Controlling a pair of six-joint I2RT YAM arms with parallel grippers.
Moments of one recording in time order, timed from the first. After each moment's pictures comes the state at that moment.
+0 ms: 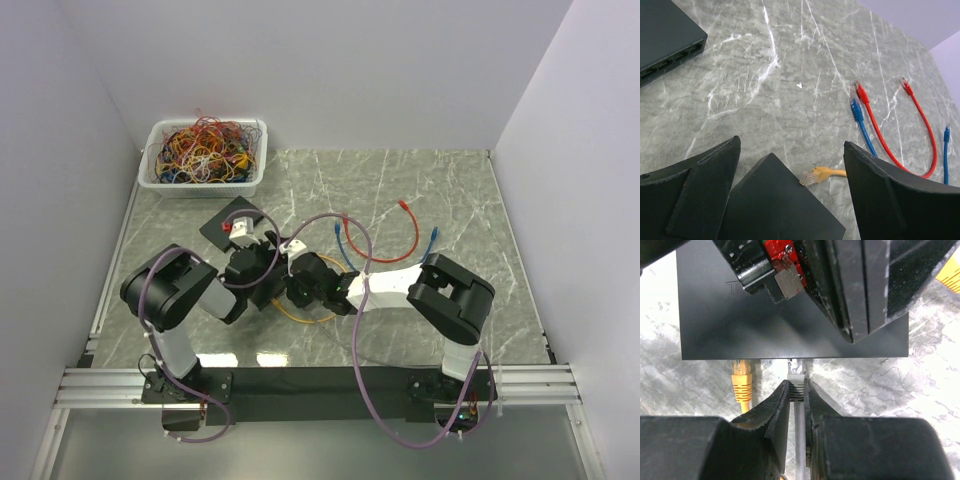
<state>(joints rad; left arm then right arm) -0.57 1.79 0.36 1.21 -0.23 -0.67 1.02 1.82 0.92 0.21 0.12 0.35</state>
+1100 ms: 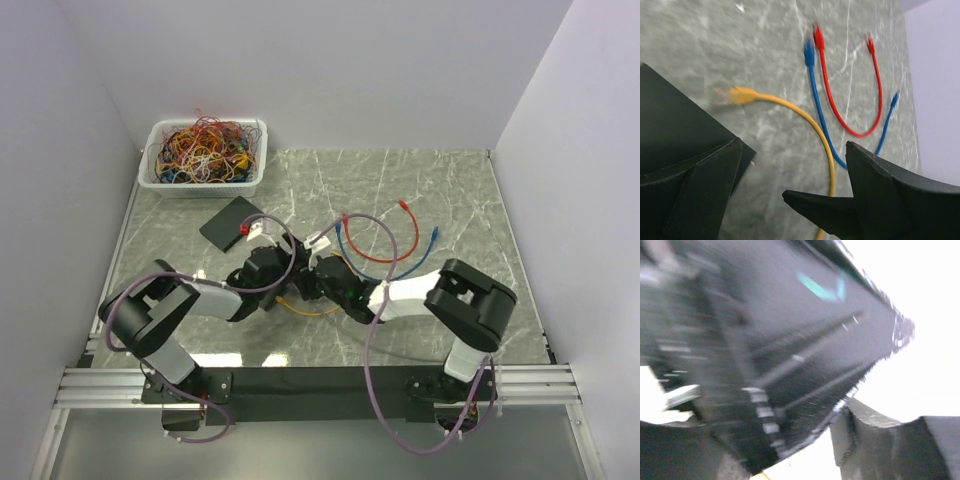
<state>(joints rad) -0.72 1.62 0.45 0.83 -0.24 -0.96 0.99 1.72 0.71 0.53 0.24 0.30</state>
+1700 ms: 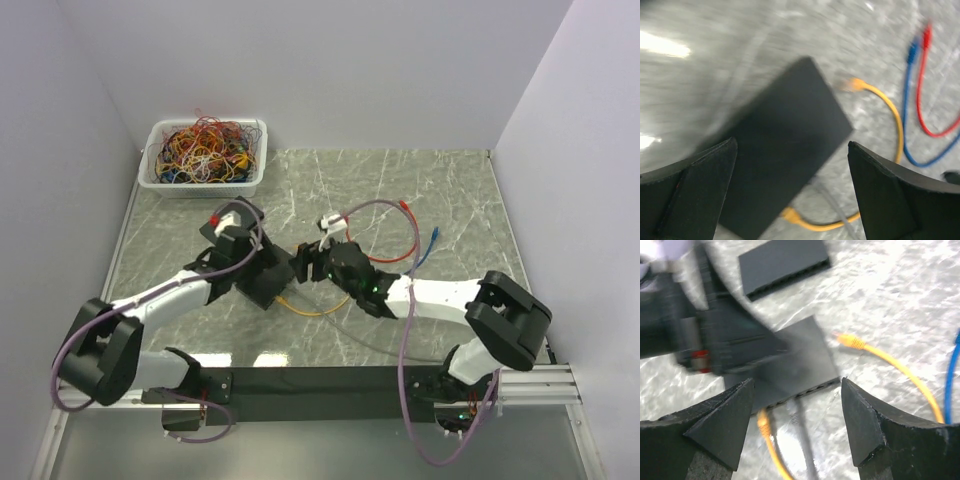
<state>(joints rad) -0.51 1.30 0.59 -0.01 -0.12 -0.88 0.96 1.50 0.71 0.50 0.26 0.39</state>
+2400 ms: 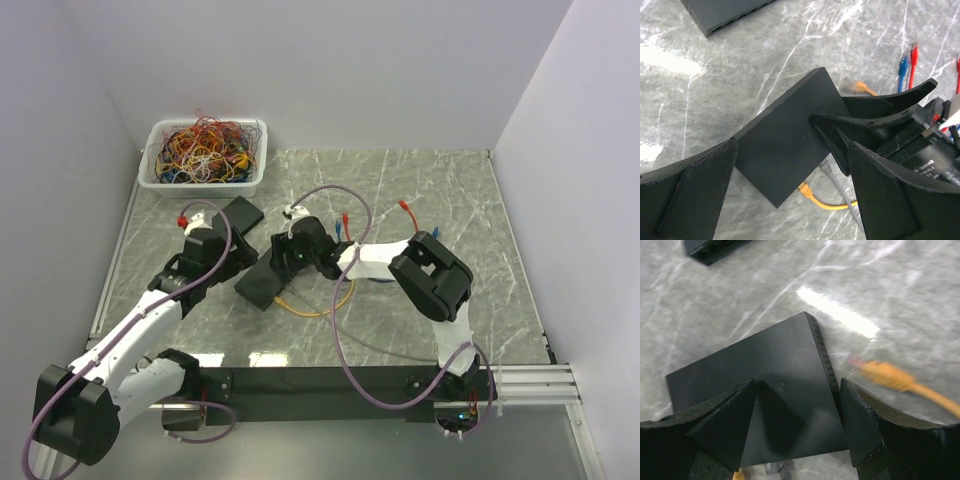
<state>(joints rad) -0.36 0.97 0.59 -0.29 -0.12 -0.80 0.86 2.00 1.16 0.23 -0.01 0.45</state>
